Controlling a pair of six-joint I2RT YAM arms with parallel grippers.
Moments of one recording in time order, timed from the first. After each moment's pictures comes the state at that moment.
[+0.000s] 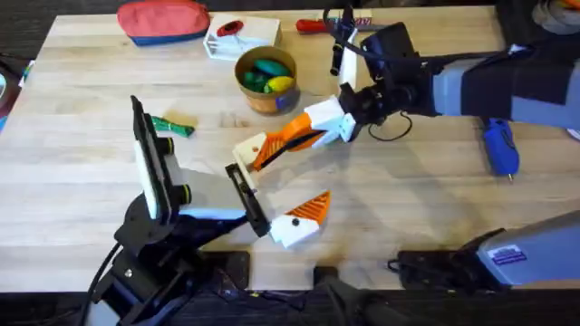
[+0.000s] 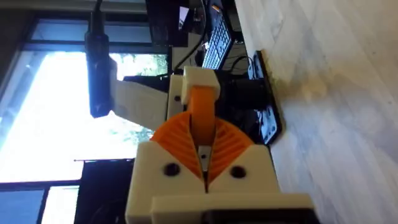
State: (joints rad) left arm -0.61 0.01 0.01 -0.05 0.48 -0.11; right arm 0.43 1.70 0.91 -0.23 -1.45 0.45
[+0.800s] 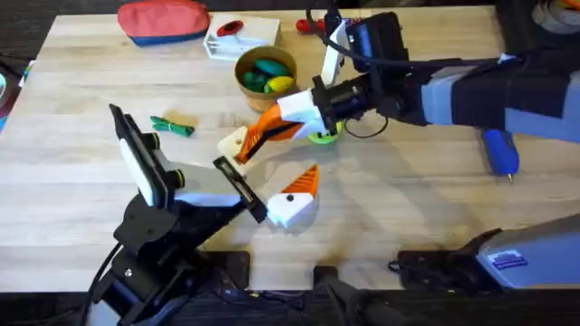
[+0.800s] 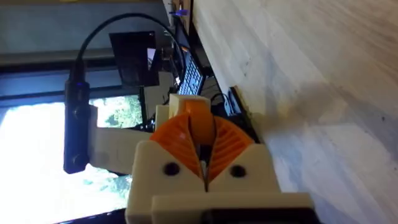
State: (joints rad) left arm -0.59 0.01 0.00 -0.05 0.30 -0.17; right arm 0.53 1.68 0.92 0.04 -1.16 0.82
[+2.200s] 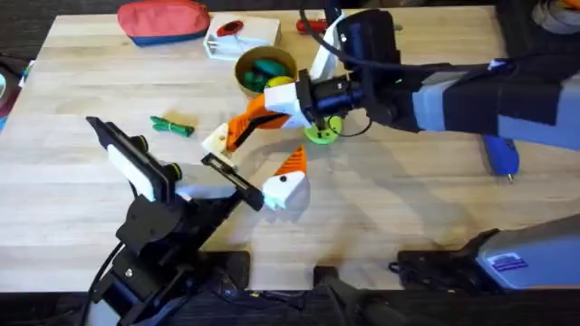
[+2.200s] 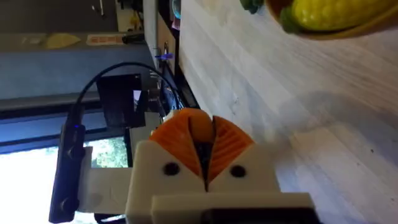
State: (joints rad) left arm -0.61 0.01 0.00 -0.06 0.07 -0.18; right arm 0.59 1.68 0.92 0.19 -0.93 0.97
